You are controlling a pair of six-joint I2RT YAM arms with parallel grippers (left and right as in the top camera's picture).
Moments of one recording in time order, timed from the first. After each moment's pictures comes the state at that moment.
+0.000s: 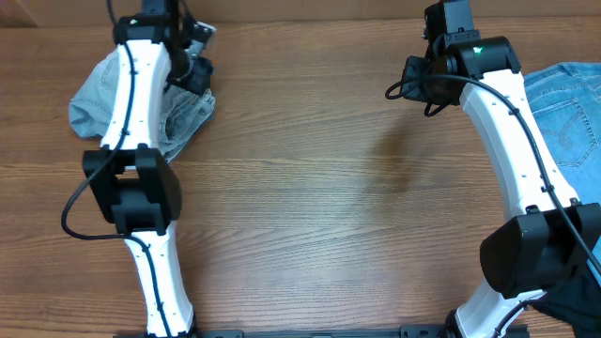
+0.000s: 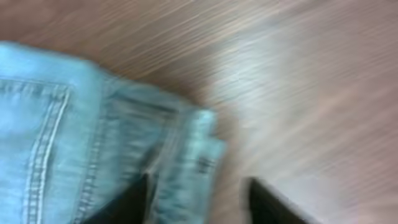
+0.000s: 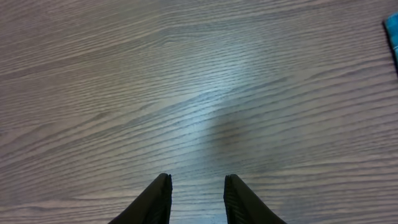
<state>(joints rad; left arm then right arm) 0.01 2.34 2.28 -1.19 0.08 0.39 0.16 1.88 1.83 -1.08 0.05 0.35</state>
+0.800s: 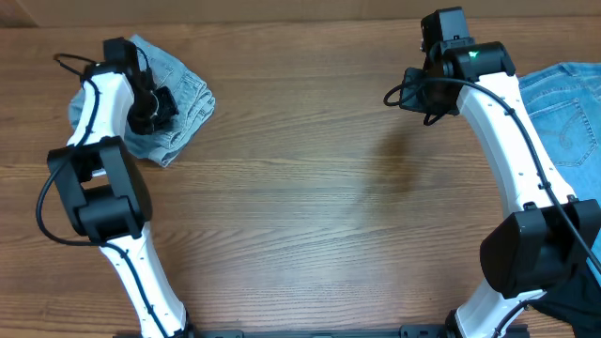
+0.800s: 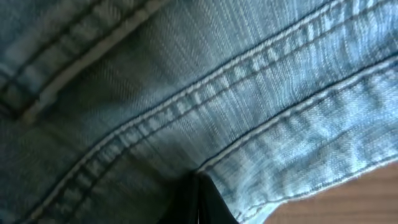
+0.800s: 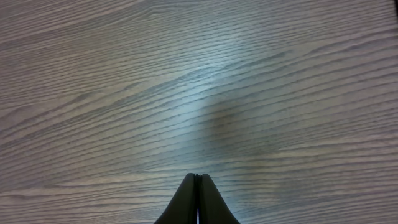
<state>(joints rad) 0.21 2.31 1.86 -0.96 0.16 -0.21 0.16 1.88 1.78 -1.11 0.05 0.35</state>
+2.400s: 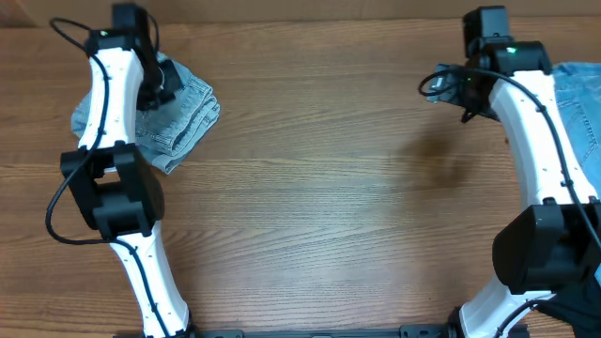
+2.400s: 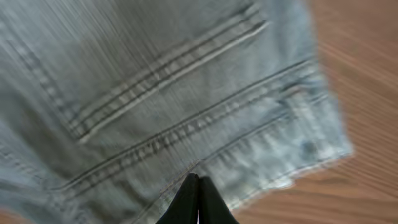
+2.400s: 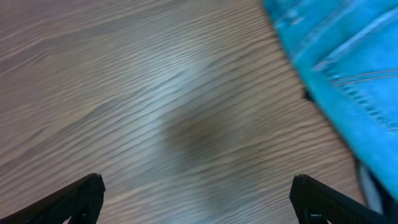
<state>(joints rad) 0.13 2.33 2.14 -1.16 0.02 -0.34 0.01 1.88 1.78 -1.12 0.20 0.37</state>
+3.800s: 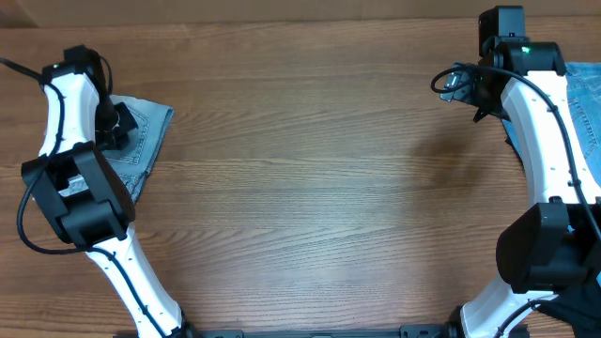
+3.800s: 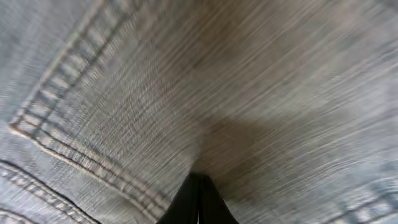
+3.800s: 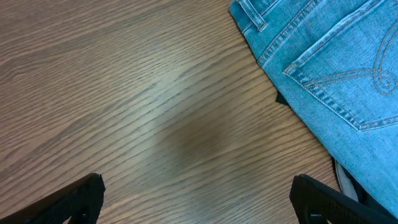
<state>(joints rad) 0.34 2.32 1.97 -1.20 -0.15 -0.28 -0.03 1.88 1.78 -1.12 0.23 0.37</state>
